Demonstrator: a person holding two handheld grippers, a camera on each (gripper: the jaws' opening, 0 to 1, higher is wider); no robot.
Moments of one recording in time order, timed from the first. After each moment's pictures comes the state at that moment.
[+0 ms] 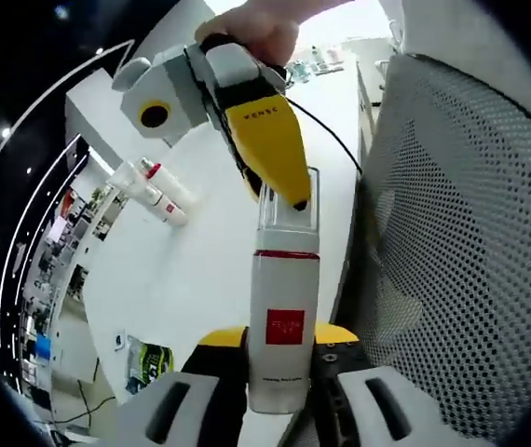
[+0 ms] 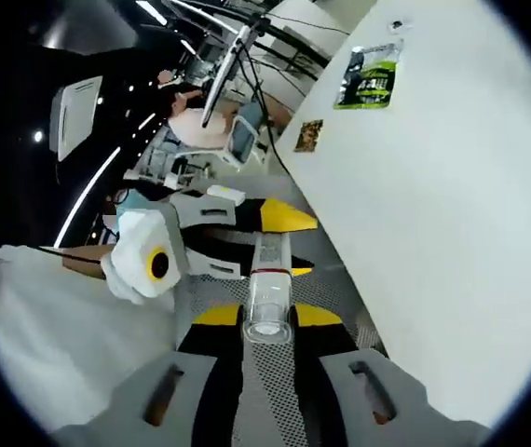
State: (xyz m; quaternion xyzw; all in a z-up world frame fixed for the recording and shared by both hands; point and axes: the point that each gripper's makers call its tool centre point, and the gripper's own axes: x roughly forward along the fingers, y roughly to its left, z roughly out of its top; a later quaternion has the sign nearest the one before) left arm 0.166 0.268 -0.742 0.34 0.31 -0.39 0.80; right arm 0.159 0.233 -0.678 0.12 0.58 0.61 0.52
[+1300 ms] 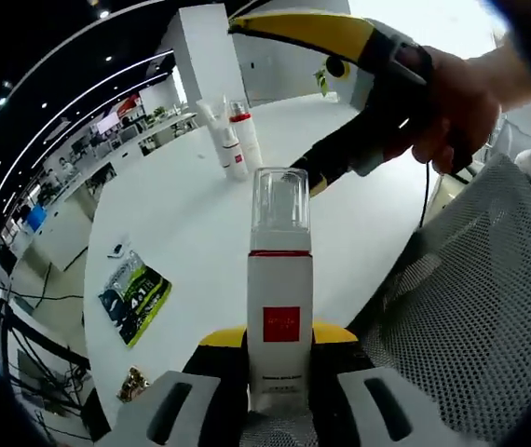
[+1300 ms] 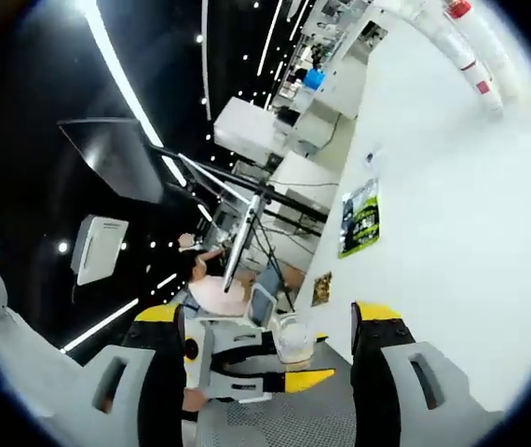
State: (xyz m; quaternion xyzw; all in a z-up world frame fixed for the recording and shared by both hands) left arm 0.180 0.290 -0.737 0.16 0.37 -0.27 0.87; right arm 0.221 0.253 -0.640 0.39 0.37 0.49 0.69
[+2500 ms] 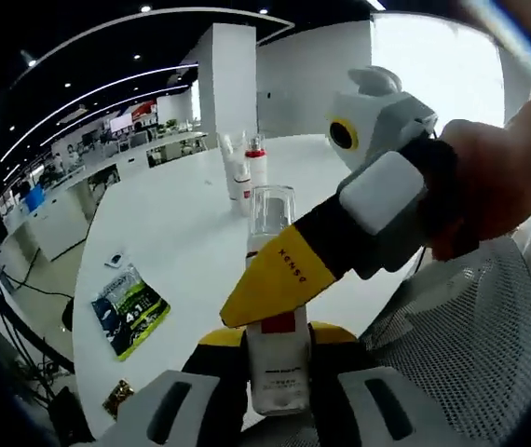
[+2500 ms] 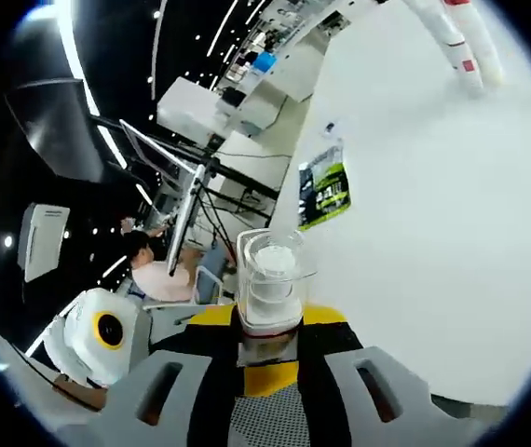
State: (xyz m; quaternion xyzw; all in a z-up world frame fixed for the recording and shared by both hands) left arm 0.184 0.275 -0.708 0.08 0.32 -0.32 0.89; right arm 0.203 0.297 -0.673 0.26 0.44 0.44 0.74
